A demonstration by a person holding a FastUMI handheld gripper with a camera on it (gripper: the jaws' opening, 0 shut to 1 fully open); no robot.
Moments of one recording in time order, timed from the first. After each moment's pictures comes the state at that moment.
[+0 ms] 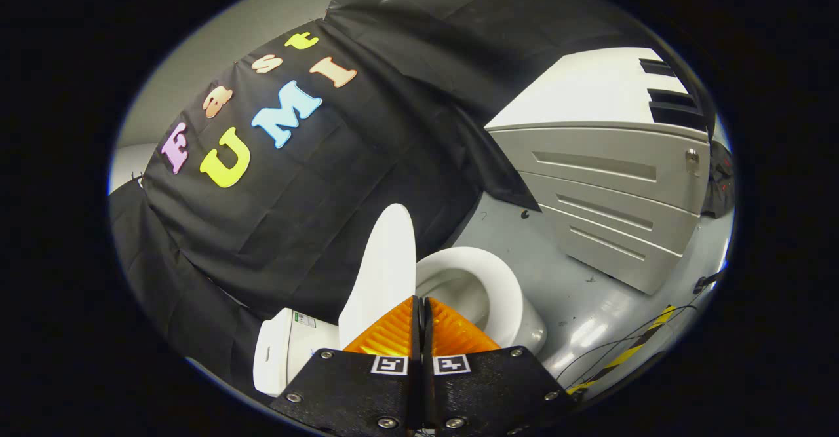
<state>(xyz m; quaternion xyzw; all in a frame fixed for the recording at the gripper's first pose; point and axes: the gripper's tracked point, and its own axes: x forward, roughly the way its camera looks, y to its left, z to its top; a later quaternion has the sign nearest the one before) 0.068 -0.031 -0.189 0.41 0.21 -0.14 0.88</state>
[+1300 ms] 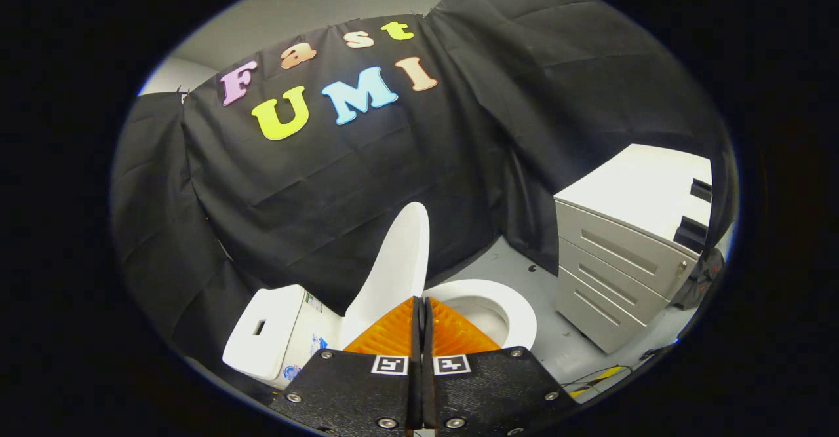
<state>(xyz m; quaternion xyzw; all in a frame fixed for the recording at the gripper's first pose) 0.085 0.031 -0.082 0.23 0.20 -0.11 0.95</state>
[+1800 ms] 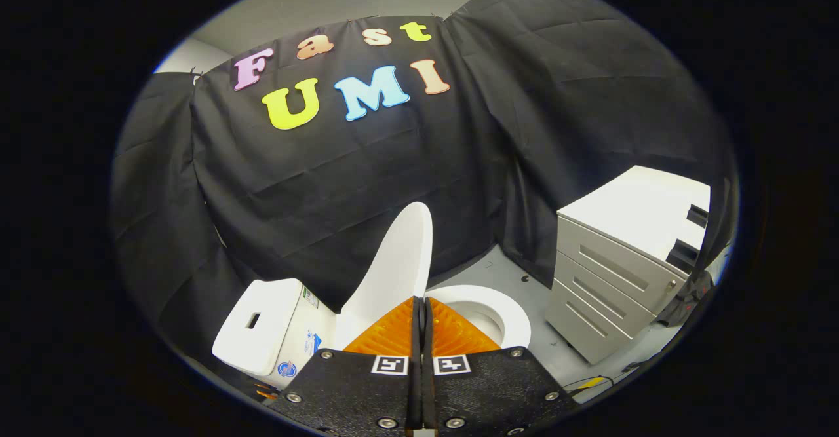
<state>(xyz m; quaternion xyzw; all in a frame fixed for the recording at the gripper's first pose) 0.089 0.047 -0.065 0.18 0.20 -0.12 0.96</state>
